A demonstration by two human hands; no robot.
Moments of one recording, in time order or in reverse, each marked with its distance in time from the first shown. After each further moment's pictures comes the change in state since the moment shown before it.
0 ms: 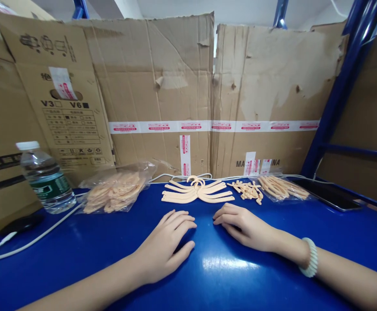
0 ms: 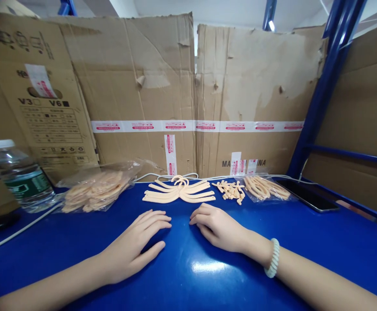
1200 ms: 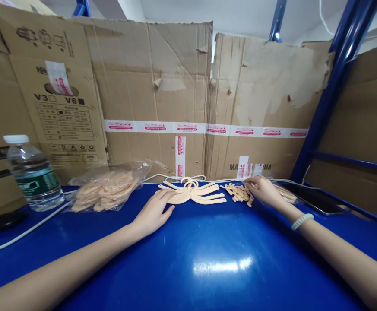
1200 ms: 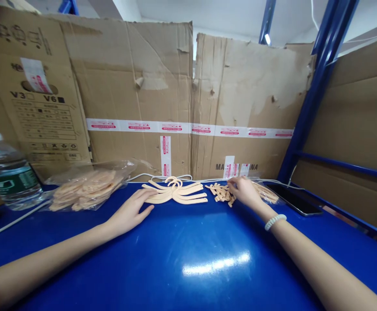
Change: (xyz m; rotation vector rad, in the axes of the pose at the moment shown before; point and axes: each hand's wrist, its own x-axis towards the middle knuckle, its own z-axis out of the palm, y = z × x) left_hand 0.045 -0.071 0.016 0.083 0.266 -0.083; right_hand -0.040 0.125 -0.067 -0.541 0.330 0.606
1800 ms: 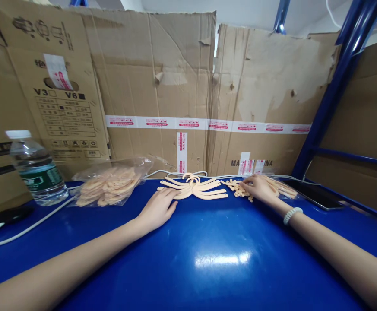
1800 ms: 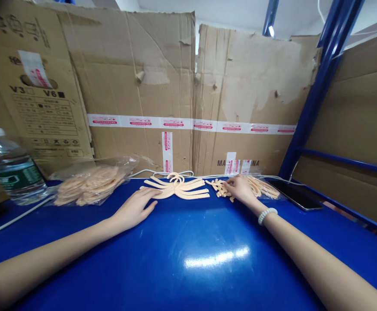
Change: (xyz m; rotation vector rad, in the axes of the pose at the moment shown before) left_hand -0.002 0.004 0.002 0.090 -0.055 -0.002; right_hand 0.000 -0.012 0.017 0.145 -0.076 0.125
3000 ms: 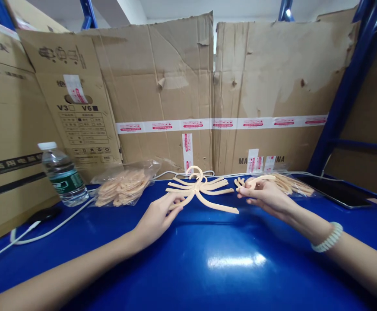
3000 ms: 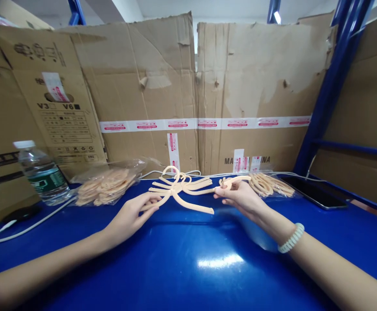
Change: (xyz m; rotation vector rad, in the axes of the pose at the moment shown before) left_hand -0.028 0.027 -0.037 -0.302 0.038 -0.058; right_hand -0.048 -0.083 -0.027 1.266 -0.242 0.363
